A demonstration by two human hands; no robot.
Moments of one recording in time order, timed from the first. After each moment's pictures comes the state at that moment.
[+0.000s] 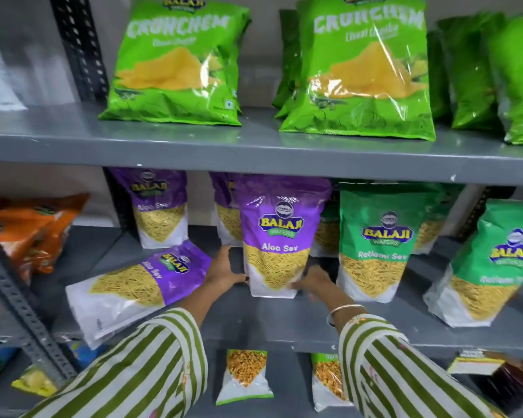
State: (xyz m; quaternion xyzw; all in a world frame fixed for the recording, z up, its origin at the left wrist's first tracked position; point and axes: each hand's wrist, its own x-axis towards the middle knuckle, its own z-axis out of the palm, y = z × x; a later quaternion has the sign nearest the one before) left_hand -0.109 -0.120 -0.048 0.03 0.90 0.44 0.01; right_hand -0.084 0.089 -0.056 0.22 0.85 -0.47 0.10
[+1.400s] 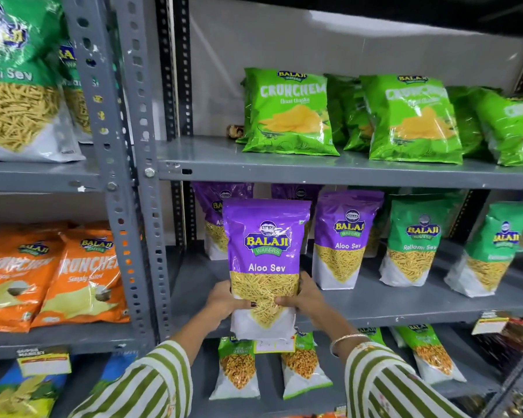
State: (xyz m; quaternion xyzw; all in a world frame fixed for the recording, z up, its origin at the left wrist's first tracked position) left_hand -0.049 -0.357 -0.045 0.06 0.81 0.57 0.13; right_hand 0.005 -0.165 -0.036 0.11 0.75 -0.65 -0.04
